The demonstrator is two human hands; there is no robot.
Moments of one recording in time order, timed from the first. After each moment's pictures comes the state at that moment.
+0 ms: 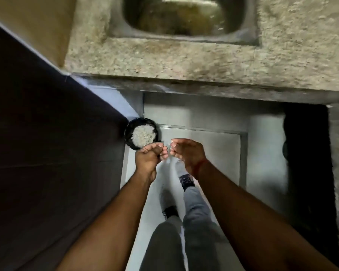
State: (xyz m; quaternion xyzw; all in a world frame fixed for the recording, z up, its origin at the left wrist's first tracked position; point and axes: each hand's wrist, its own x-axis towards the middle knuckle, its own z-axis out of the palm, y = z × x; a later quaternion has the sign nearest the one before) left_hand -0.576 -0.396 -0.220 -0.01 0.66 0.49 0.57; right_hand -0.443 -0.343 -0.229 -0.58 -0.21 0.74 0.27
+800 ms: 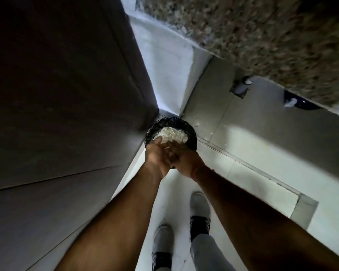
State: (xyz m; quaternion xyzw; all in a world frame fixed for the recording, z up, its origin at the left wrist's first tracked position) left_hand -0.738 -0.329 -0.536 -0.33 0.50 0.58 0.55; right_hand -0.640 -0.263 -0.559 -0.30 -0.82 0.42 -0.24
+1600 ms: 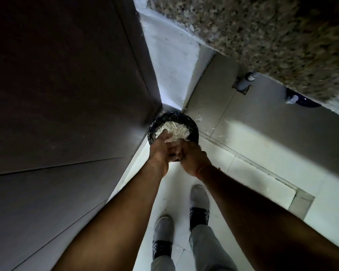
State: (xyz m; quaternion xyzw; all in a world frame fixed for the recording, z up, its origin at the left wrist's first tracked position) left_hand -0.731 -0.339 -0.507 -0.23 0.62 0.51 0.55; right_hand -0.614 -0.272 -0.556 -0.36 -0.83 0.35 -0.23
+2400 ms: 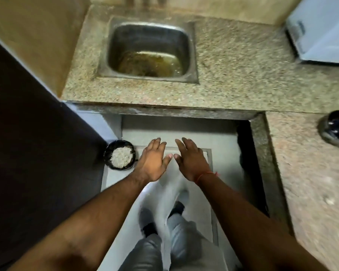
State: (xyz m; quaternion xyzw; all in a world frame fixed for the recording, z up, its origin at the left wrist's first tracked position) left_hand -0.509 -0.398 -0.103 0.68 0.67 0.09 0.28; right_hand -0.327 -0.363 -0.095 -0.55 -0.81 0.21 -0.04
